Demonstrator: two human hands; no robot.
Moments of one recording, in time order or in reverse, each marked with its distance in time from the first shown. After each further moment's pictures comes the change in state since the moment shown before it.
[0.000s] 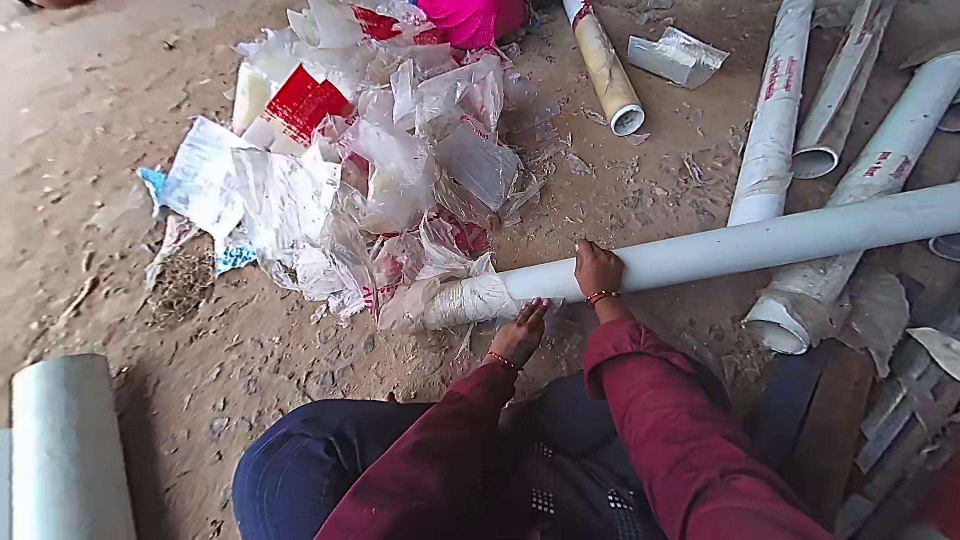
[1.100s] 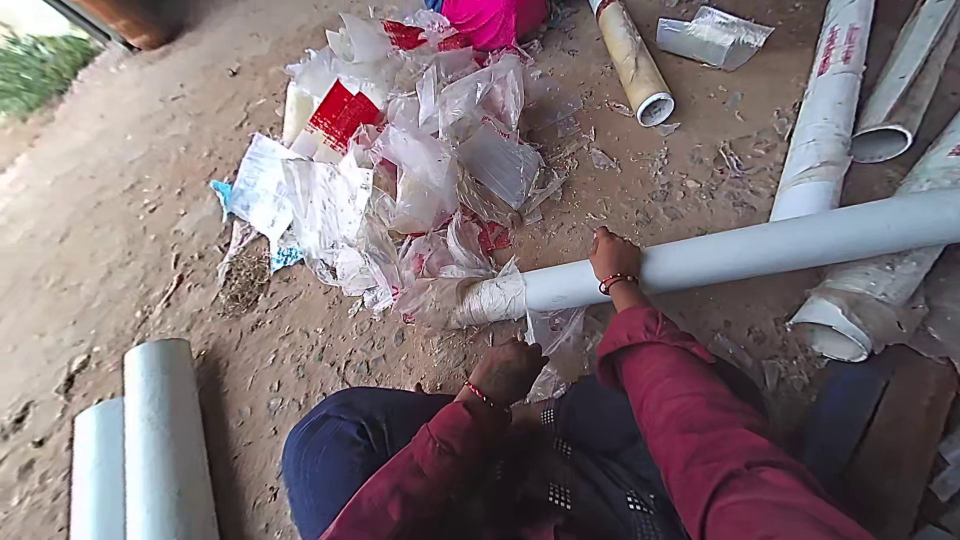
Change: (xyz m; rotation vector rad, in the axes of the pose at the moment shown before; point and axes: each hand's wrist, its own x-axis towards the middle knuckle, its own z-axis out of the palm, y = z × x) left_hand -0.037 0.028 -0.102 -0.089 -0.496 -0.306; right_hand 0.034 -0.024 -0.020 -0.066 -0.418 0.274
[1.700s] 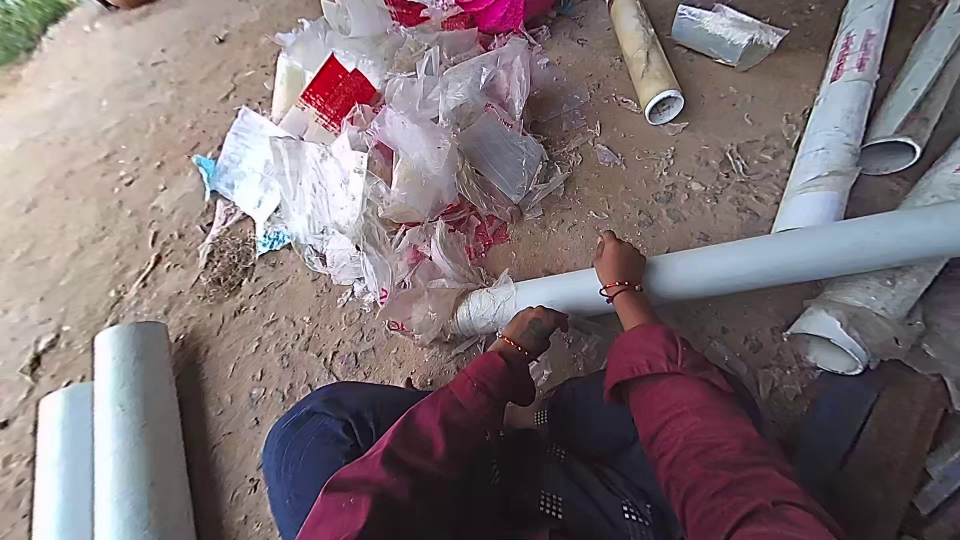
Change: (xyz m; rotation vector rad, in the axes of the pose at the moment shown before) left_hand 0.065 0.007 -0.015 -0.086 -0.108 0.135; right_hand -0.016 -0.005 -0.012 0.069 -0.045 0.037
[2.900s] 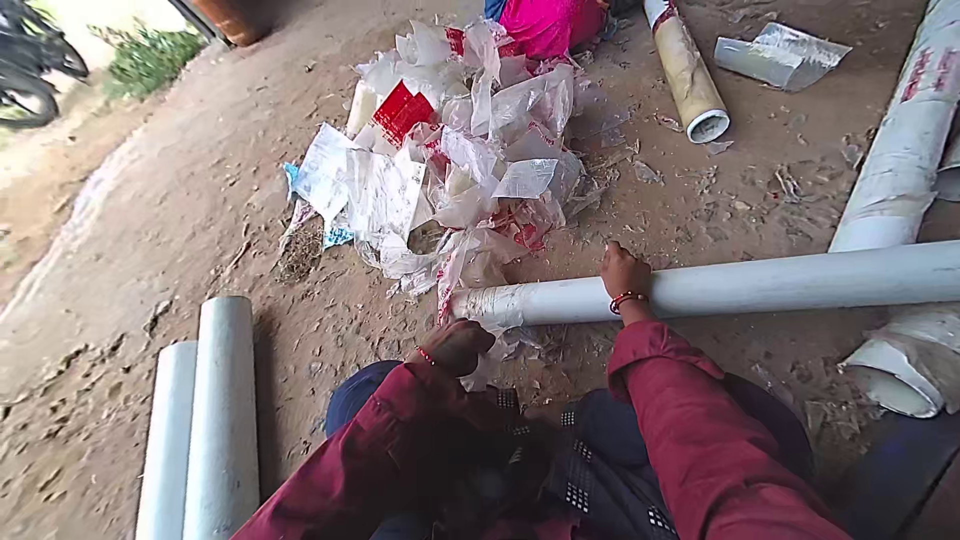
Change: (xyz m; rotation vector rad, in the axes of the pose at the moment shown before) left_hand -0.141 -0.072 -0.026 0.237 0.025 -0.185; right_hand -0.003 -0.025 0.029 -0.015 0.034 -0.175
